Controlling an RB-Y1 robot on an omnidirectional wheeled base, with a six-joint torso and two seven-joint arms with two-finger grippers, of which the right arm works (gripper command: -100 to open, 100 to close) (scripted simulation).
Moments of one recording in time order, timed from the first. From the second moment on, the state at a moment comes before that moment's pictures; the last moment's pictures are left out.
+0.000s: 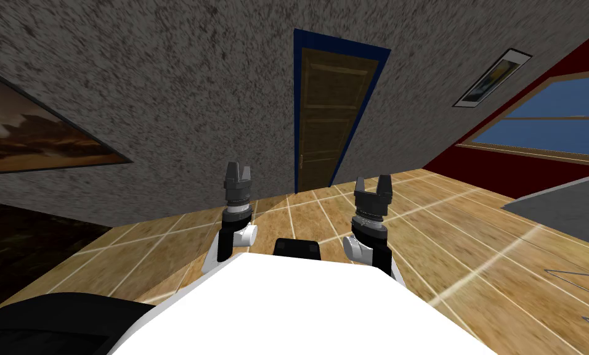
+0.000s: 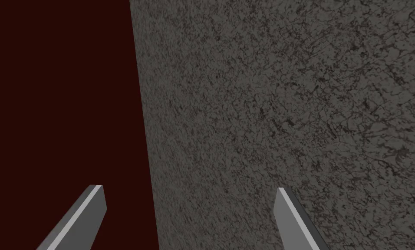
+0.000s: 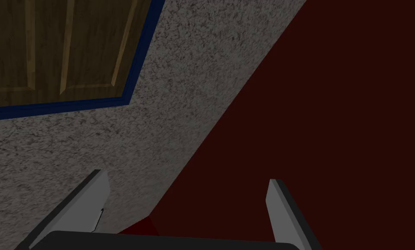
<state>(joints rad) 0.52 0.00 0.07 -2.27 0.03 -0.64 0.11</state>
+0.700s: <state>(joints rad) 0.46 -0.02 0.08 -2.14 -0.03 -0.65 0.00</state>
